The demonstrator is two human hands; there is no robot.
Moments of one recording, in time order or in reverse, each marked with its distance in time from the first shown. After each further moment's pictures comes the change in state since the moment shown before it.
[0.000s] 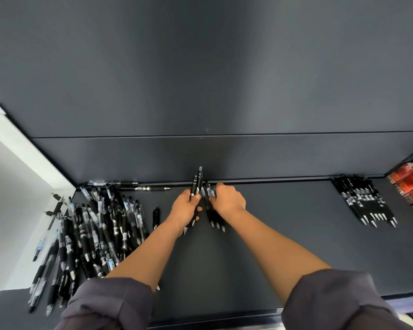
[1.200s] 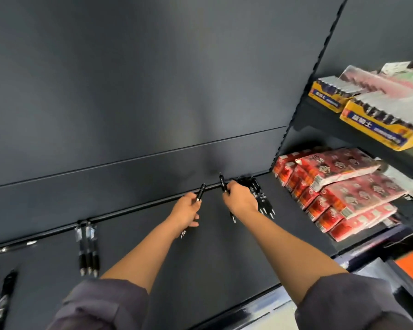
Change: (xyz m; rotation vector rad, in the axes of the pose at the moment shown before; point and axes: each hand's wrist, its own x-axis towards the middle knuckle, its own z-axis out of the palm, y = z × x) left_hand -0.003 0.100 0.274 0.235 -0.298 0.086; right_hand -0.004 0.295 -0.133 0.230 0.210 0.291
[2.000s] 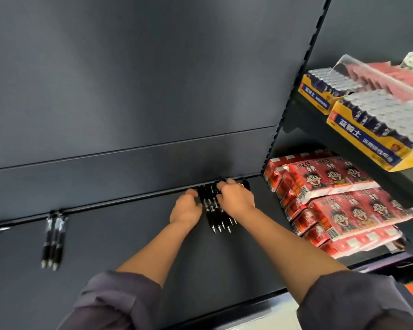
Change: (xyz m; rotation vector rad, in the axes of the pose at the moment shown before) left_hand 0.043 0.020 0.086 0.405 0.258 -0.065; right_hand 0.052 0.066 -0.022 -0.294 -0.051 -0.397
